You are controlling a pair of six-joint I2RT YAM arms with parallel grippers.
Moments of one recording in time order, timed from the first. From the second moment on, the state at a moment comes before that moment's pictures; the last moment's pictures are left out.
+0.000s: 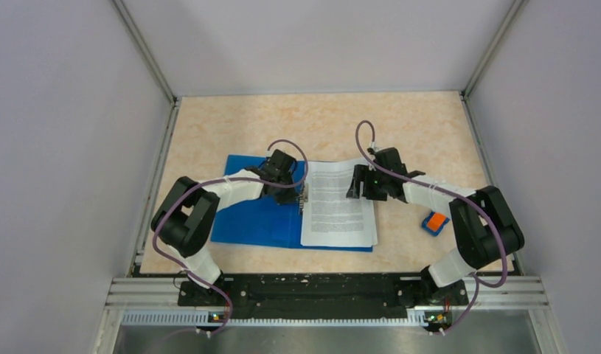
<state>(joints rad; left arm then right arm) -0.59 1.70 0.95 -0.29 0.04 -0.81 0.40 1.54 0.76 -0.14 -0.21 0.44</state>
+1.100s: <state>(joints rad) -0.68 1.72 0.95 -0.23 0.03 -0.91 0.29 1.42 0.68 -0.19 -0.11 0.51</state>
